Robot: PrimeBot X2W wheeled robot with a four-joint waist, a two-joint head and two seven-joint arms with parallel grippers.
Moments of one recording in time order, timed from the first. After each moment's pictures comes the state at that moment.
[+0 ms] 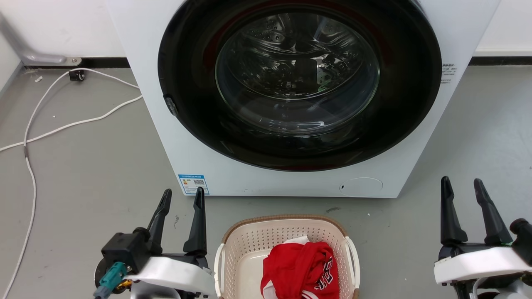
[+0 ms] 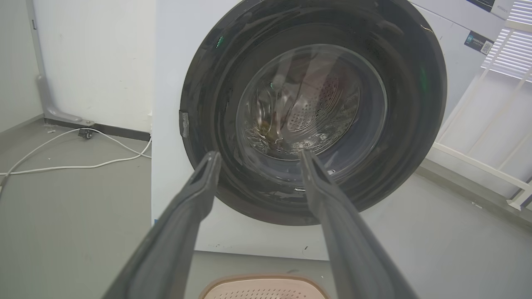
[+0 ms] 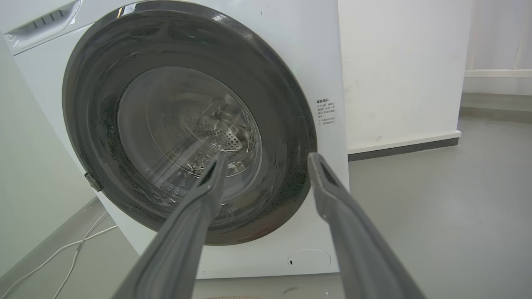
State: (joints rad) left arm 0.01 0.13 -0.22 -0.06 -0.41 0.05 -0.17; right arm 0.00 -0.05 -0.08 -0.02 0.26 0.13 -0.16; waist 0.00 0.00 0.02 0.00
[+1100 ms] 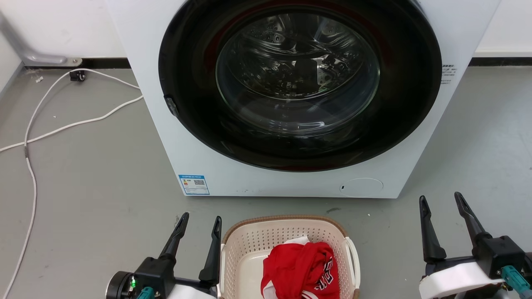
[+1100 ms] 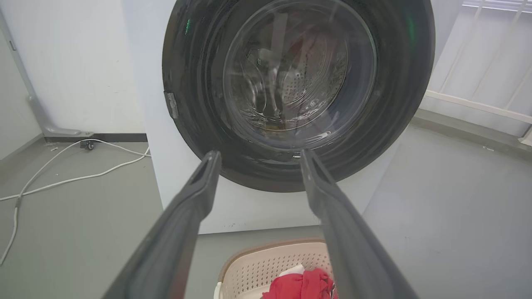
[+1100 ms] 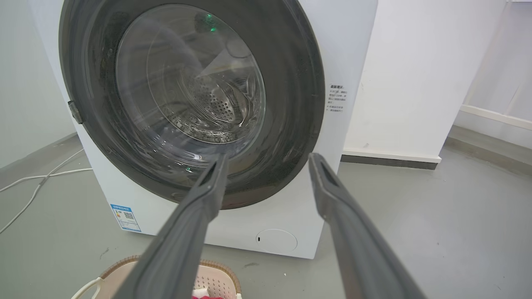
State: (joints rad) left arm 0.07 0.08 -0.21 0.04 -0.18 -0.05 -0.24; right arm 0.03 -0.05 -0.05 0.07 -0.01 0.13 -0.24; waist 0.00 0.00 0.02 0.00
